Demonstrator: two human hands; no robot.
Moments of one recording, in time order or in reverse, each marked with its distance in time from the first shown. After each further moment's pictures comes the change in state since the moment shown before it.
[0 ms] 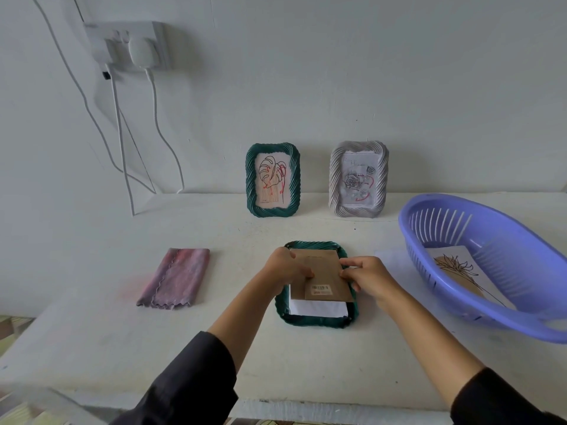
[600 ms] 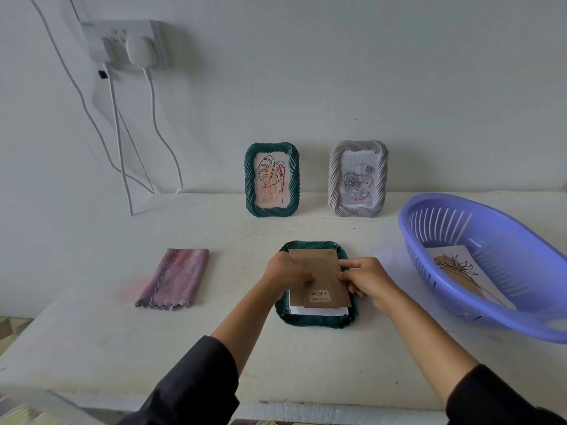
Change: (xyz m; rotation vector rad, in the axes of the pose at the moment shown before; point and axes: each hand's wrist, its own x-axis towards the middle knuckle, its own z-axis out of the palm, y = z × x) left_hand -0.002 -0.008 0.005 0.048 0.030 -0.007; right_hand 0.004 0.003 0.002 -0.039 0.000 0.048
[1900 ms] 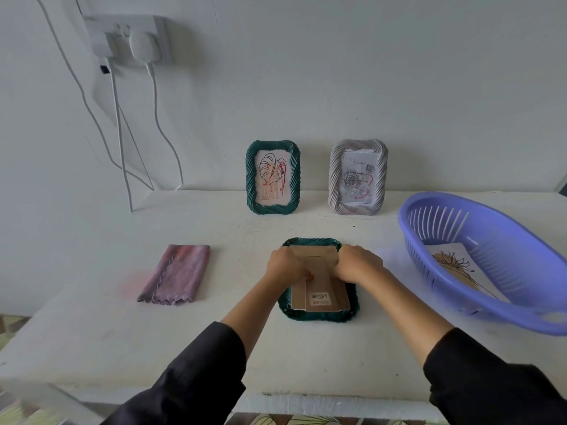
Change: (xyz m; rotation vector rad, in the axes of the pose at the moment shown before) left_hand 0.007 0.000 0.001 0.255 0.056 0.059; right_hand 0.008 -0.033 0.017 -0.980 0.023 -0.011
